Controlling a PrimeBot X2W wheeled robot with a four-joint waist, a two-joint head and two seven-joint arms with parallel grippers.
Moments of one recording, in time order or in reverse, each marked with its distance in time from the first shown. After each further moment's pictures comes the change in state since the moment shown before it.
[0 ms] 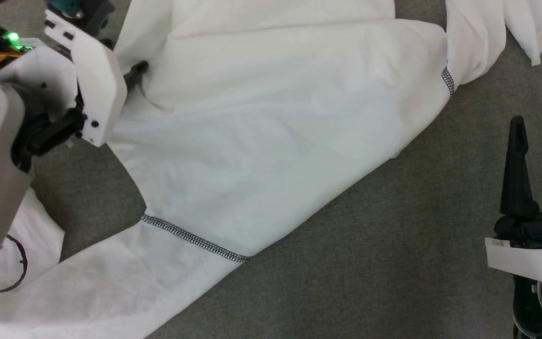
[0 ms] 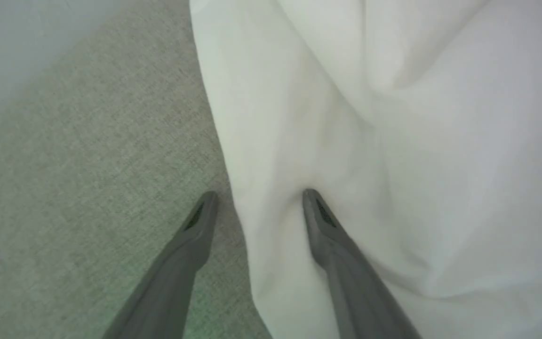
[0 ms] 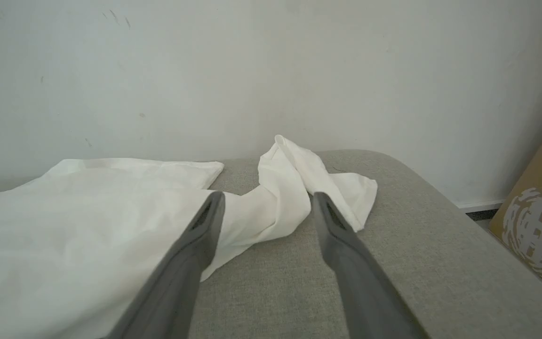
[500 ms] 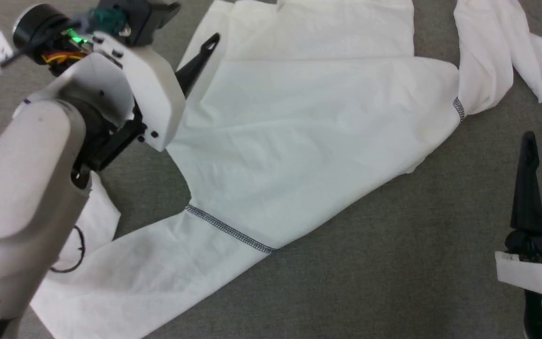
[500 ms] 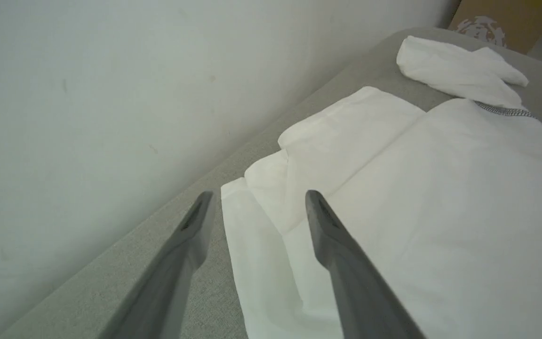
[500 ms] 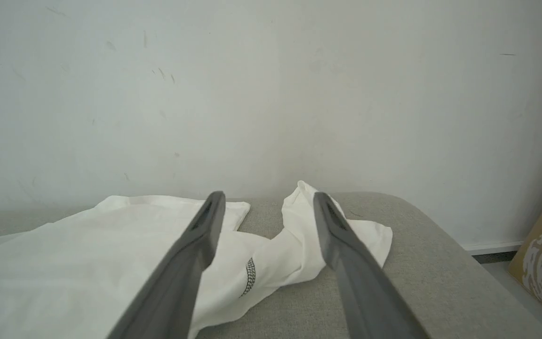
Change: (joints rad) left arm 0.071 -0.149 0.077 -0.151 0.128 0.000 -0.280; right arm 0.071 0.000 -0.041 -0.055 -0.042 0.000 0.019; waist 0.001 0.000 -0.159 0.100
